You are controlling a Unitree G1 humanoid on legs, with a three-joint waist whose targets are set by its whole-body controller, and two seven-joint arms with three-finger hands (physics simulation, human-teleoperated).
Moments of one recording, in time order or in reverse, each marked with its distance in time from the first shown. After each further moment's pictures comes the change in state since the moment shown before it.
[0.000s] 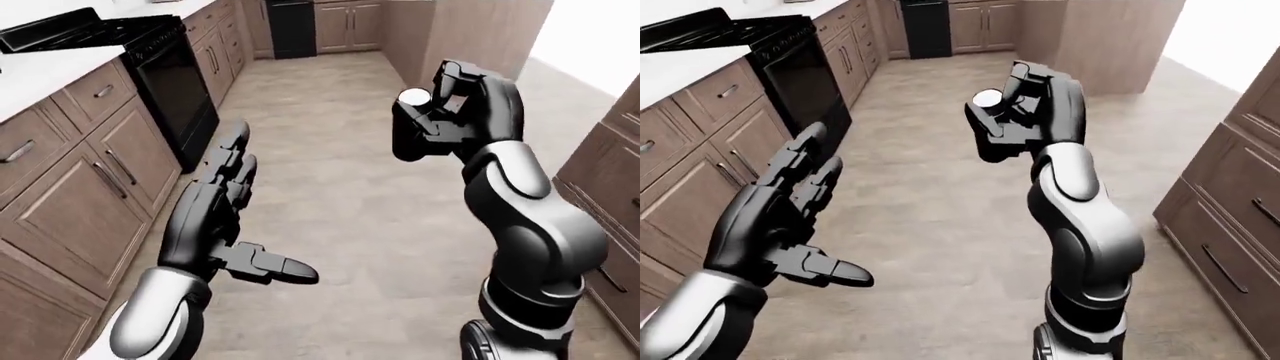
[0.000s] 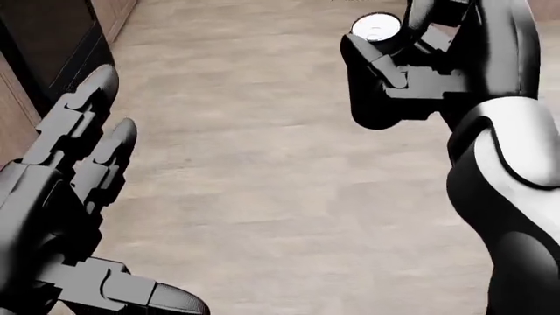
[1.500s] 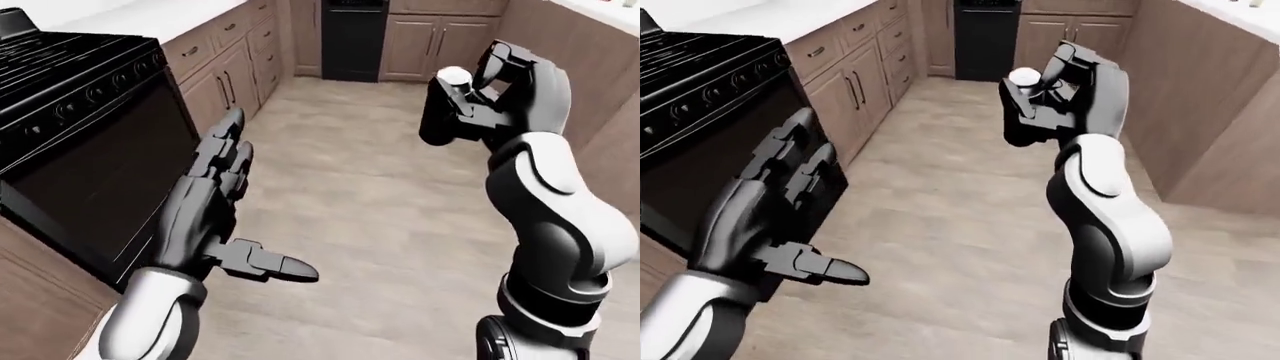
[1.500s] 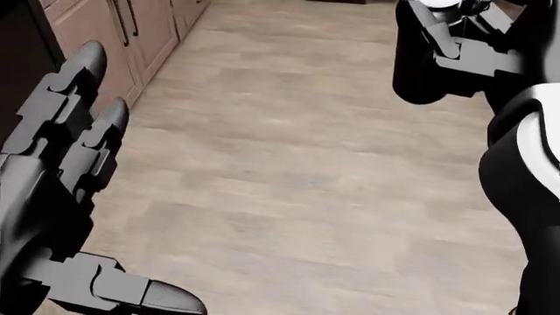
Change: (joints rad) left arm -0.023 0.014 0.011 -0.029 0.007 -0.030 -0.002; right arm -0.006 -0.083 -0.049 0.014 0.115 -0.083 -0.187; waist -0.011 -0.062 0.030
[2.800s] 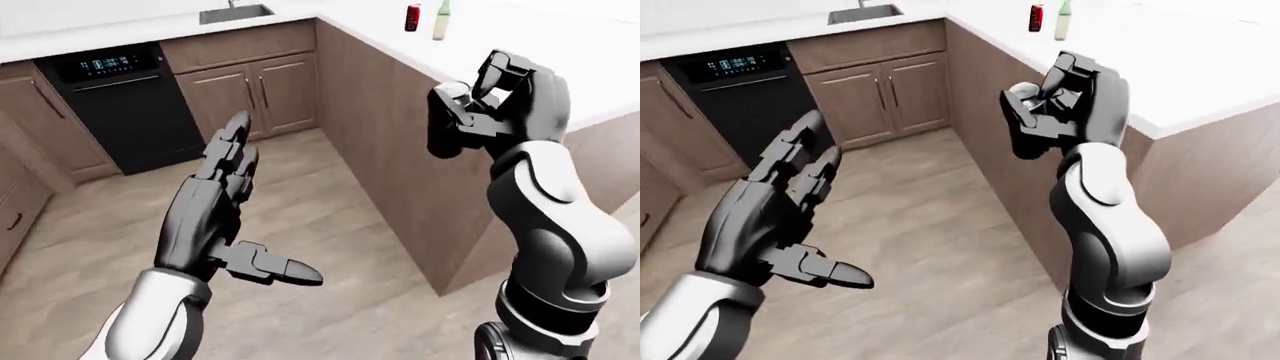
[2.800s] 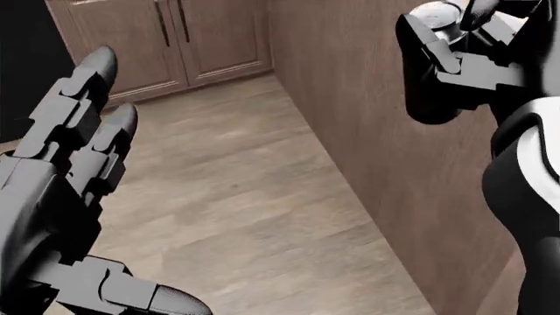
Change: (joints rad) left arm 0.004 -0.006 -0.023 0.002 0.008 -0.001 -0.005; right arm 0.035 0.018 -0.006 -0.032 -0.083 0.019 0.066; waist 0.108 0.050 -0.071
